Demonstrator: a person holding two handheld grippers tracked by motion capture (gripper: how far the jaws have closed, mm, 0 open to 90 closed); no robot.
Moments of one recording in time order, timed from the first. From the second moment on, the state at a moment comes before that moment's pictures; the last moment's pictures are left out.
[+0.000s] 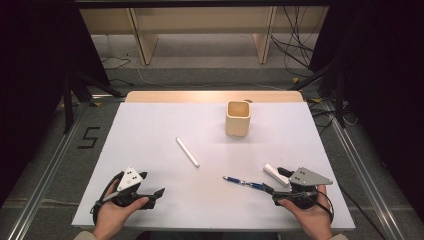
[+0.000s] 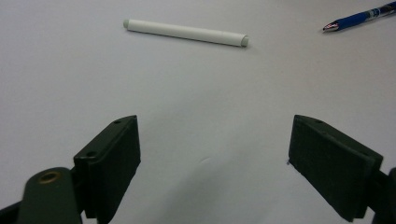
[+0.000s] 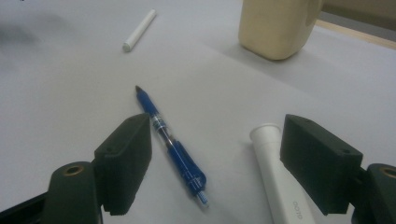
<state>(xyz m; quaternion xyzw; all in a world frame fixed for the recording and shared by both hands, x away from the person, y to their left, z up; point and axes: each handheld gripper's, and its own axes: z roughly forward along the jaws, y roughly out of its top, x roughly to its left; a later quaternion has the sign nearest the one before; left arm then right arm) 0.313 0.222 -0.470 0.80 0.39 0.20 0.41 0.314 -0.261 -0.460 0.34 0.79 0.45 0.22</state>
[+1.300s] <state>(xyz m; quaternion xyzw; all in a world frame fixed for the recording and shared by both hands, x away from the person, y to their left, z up) 0.316 0.225 -0.471 0.80 0.40 0.21 0.40 0.323 -0.271 -0.458 0.37 0.79 0.44 0.23</state>
